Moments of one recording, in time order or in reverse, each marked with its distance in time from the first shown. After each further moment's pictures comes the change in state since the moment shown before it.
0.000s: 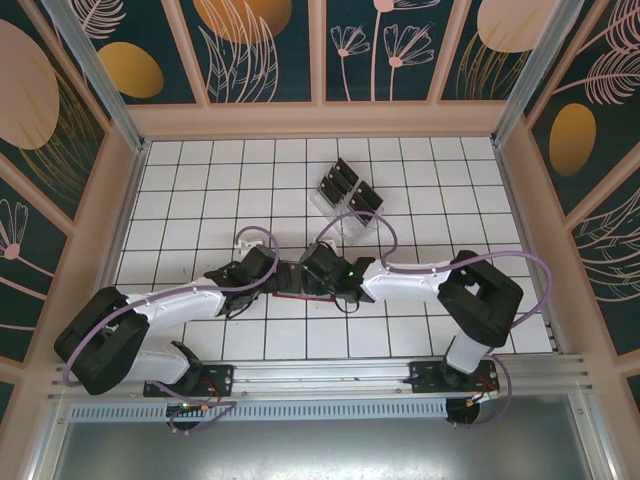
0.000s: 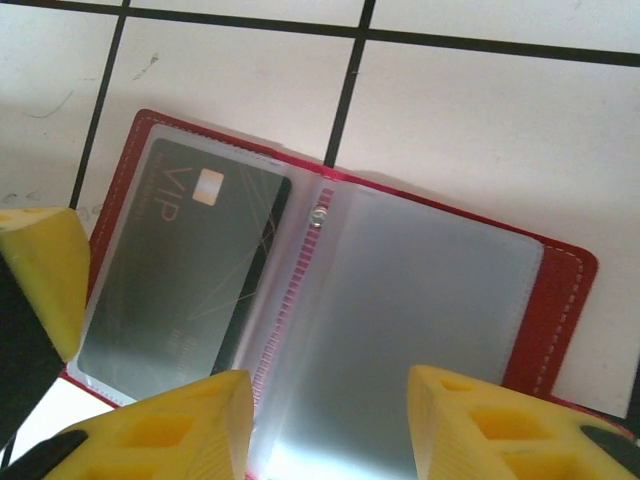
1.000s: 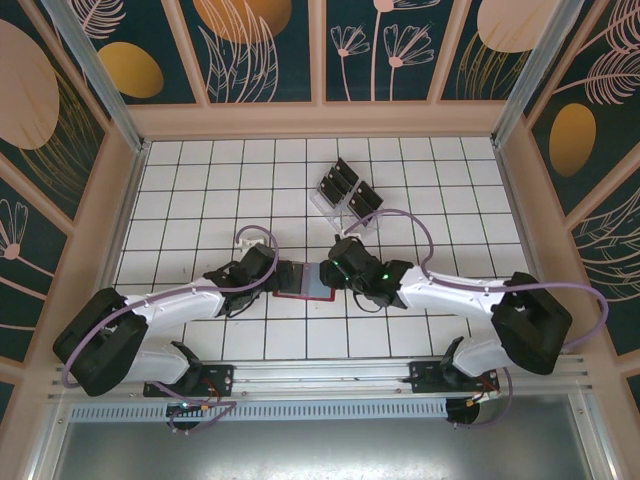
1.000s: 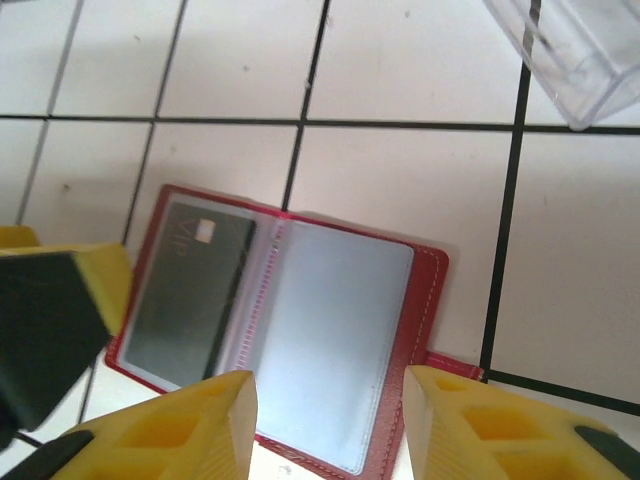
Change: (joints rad) left arm 0.000 -0.009 -0.003 0.045 0.031 0.000; right arm -0.068 -0.281 -0.150 0.023 -0.009 0.023
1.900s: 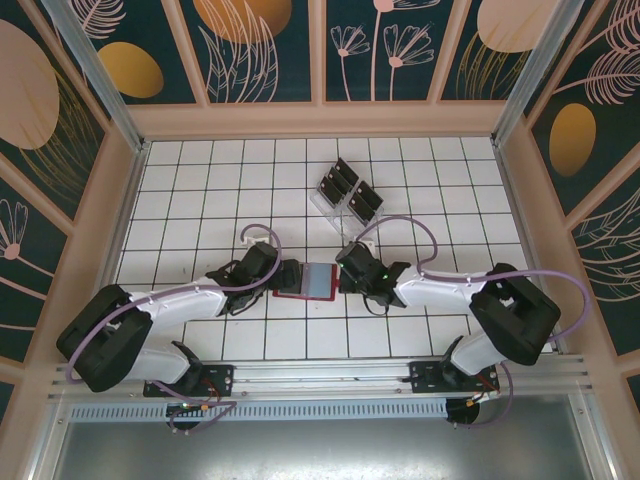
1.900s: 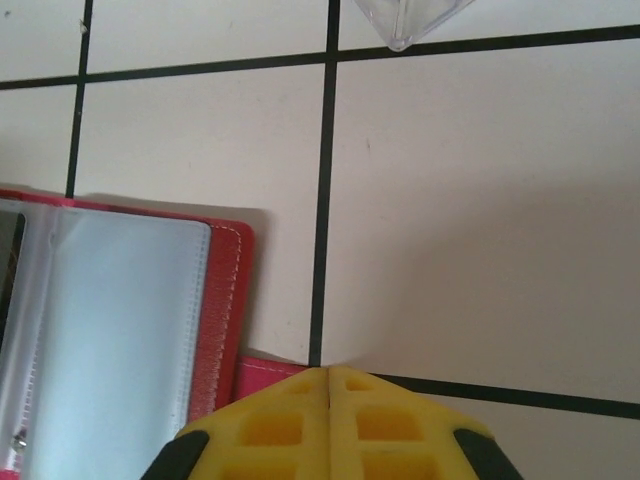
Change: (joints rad) left arm 0.000 0.029 0.002 0.084 0.061 0.019; right arm -0.078 0.091 -0.091 0.021 0.034 0.026
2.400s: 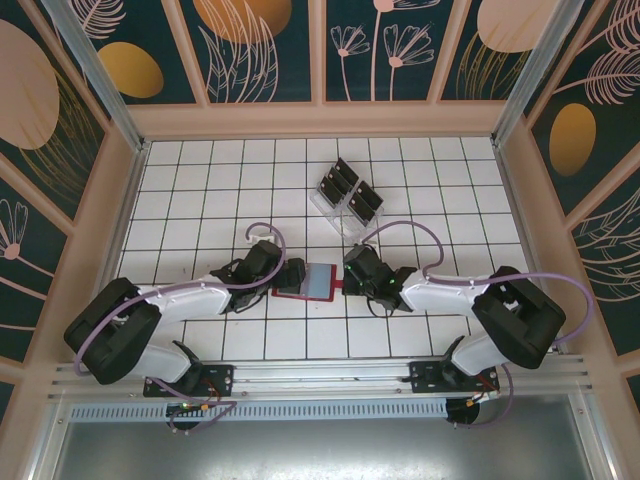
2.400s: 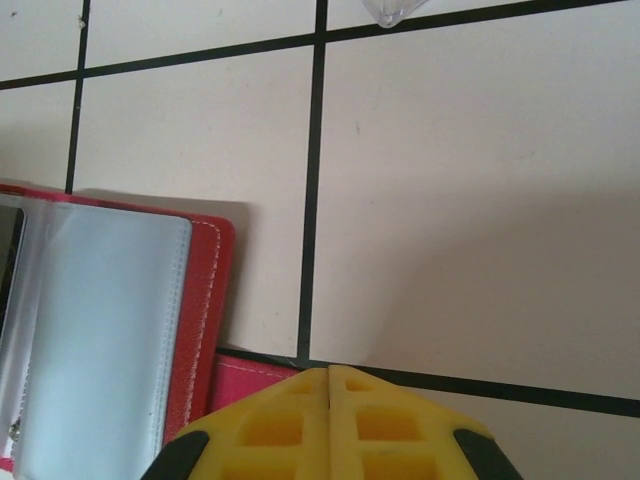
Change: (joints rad) left arm 0.000 0.052 0.008 0.076 0.051 0.008; right arm -0.027 -0.027 -0.077 0.098 -0.056 0.008
